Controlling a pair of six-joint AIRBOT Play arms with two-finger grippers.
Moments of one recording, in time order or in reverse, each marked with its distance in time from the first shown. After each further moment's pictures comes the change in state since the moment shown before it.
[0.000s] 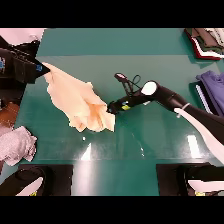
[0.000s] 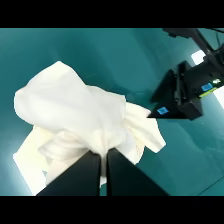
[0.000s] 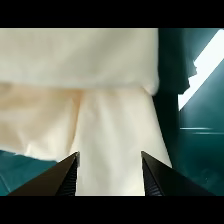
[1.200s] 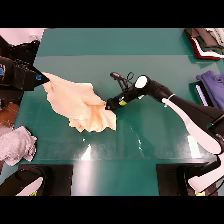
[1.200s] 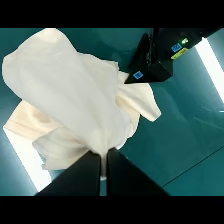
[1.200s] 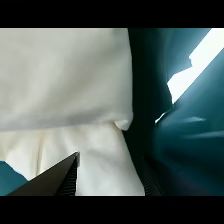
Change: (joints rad) left arm 0.000 0.000 0.000 0.001 -0.095 -0.042; right arm -0.042 -0.209 0.175 -0.013 0.150 -0.001
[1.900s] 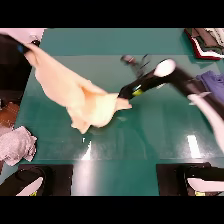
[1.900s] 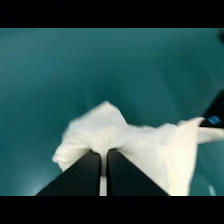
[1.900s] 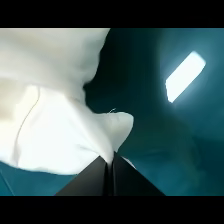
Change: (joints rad) left arm -0.001 0.004 0.155 0.150 0.240 -0.045; right arm -0.153 0.344 0.001 -0.109 0.111 -0.023
